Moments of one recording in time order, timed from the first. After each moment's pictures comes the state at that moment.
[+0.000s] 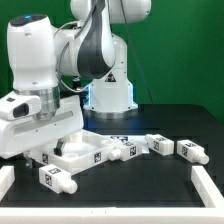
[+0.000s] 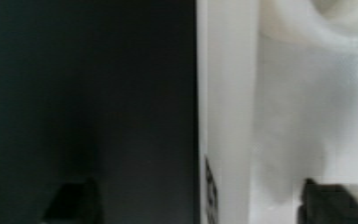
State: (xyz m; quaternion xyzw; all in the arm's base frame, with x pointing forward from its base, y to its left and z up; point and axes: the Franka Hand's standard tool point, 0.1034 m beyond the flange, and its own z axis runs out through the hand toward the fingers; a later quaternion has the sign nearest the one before) arm 0.440 -0.158 0.007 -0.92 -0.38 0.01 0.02
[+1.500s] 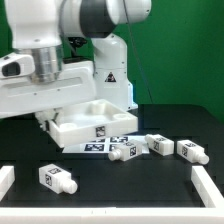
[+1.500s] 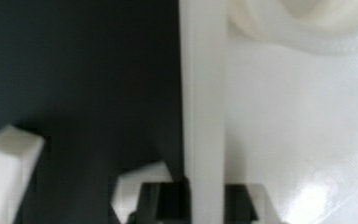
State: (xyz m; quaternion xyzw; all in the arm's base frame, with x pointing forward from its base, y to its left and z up) arm 0.489 -0.113 0.087 -0.99 -0.14 0.03 0.03
